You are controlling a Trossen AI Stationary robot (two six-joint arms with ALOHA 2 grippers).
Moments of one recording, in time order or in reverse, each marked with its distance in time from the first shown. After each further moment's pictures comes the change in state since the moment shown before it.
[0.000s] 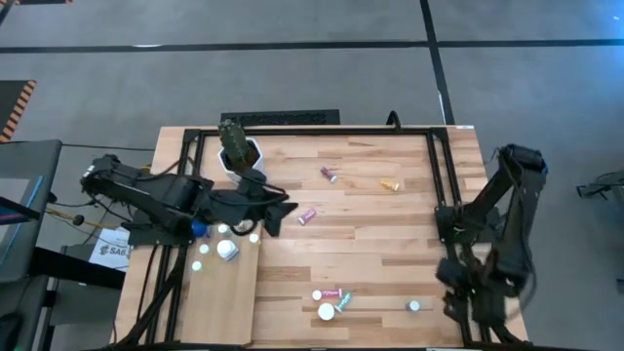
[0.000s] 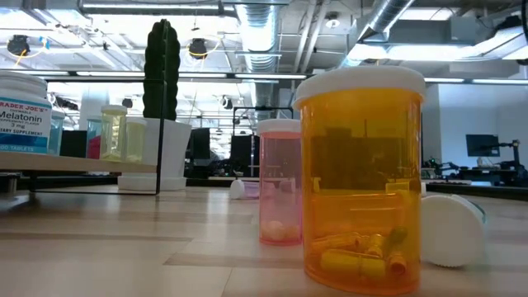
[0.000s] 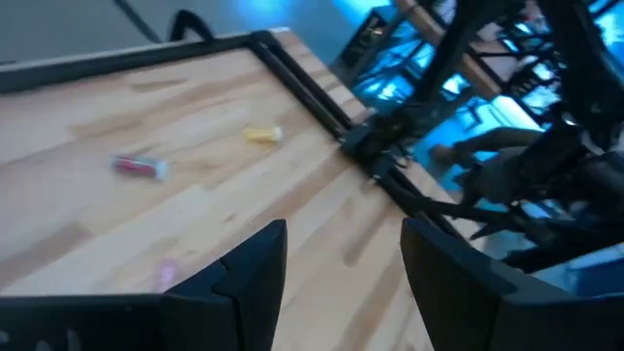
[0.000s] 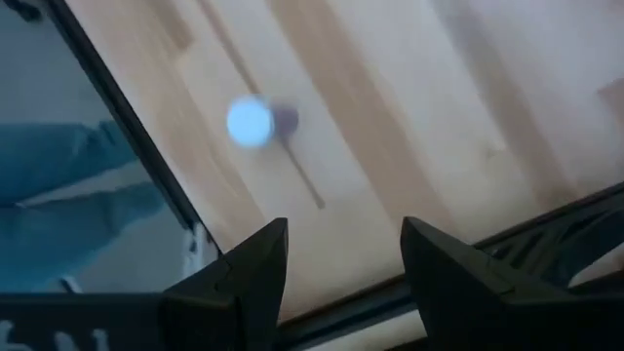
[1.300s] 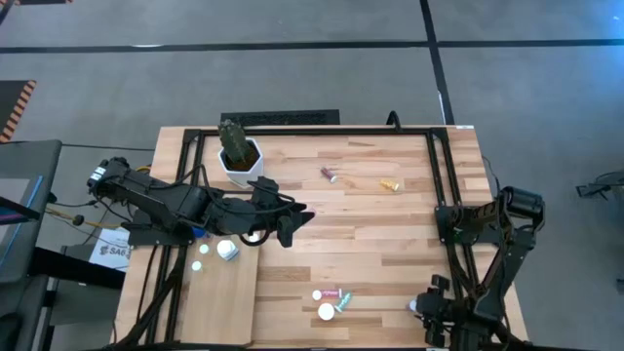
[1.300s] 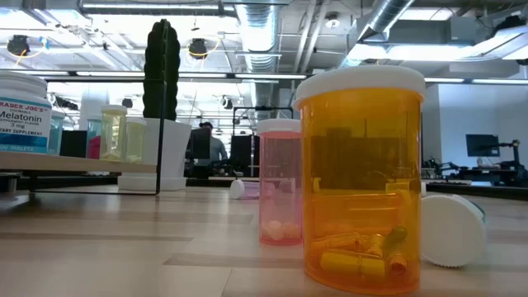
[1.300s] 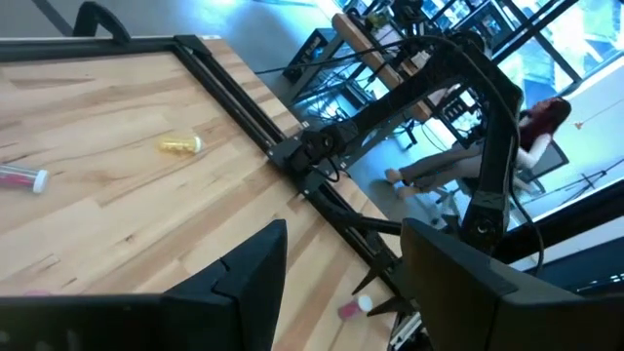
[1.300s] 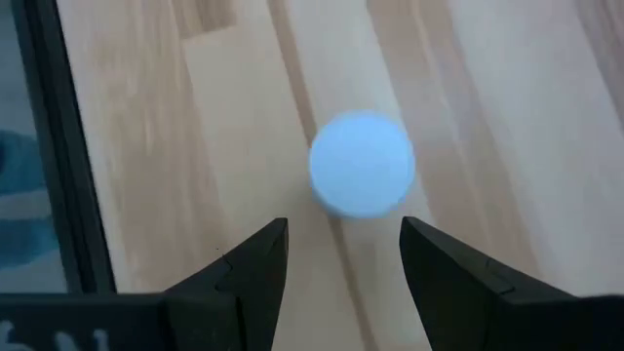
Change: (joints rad) left arm -0.033 0.104 -0.001 0.284 0.012 0.020; right arm 0.103 0.490 0.001 0.318 0.309 -0.212
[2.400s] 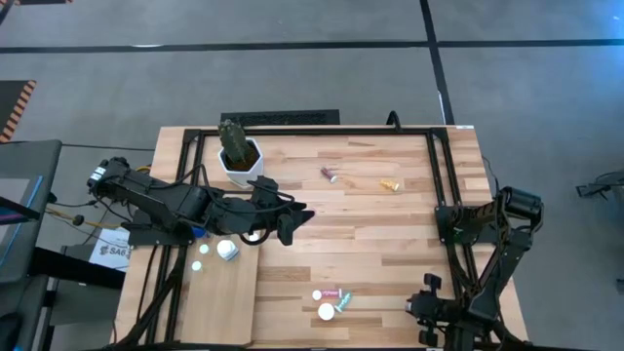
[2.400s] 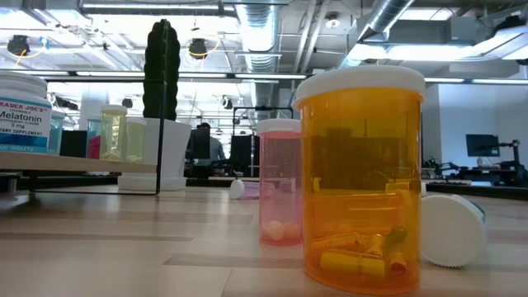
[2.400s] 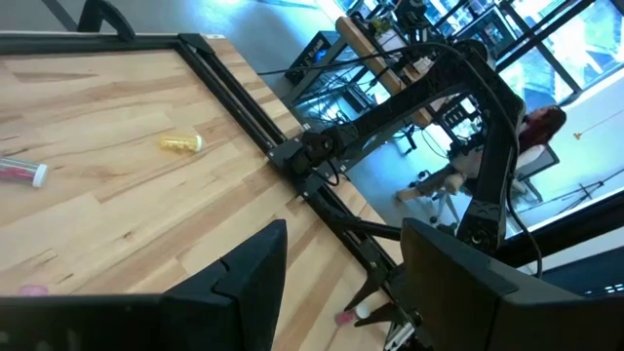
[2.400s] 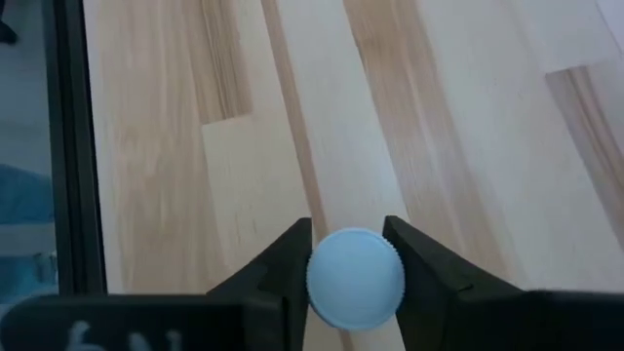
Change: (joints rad) left arm 0.000 -0.001 0.000 -0.002 -0.005 -0.029; right arm -0.044 0.010 0.000 0.053 0.126 -0.104
